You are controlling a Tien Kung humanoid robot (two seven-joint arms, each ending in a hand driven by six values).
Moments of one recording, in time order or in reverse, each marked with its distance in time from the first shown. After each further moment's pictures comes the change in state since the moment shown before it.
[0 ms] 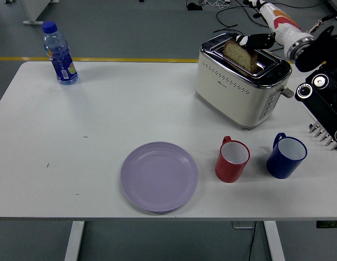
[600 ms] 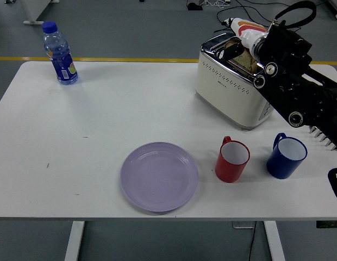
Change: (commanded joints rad) left arm 0.005 0.004 0.028 0.000 -0.024 0.007 0.001; right arm 0.178 0.194 -0.132 -0.314 -0.140 0.104 -0.126
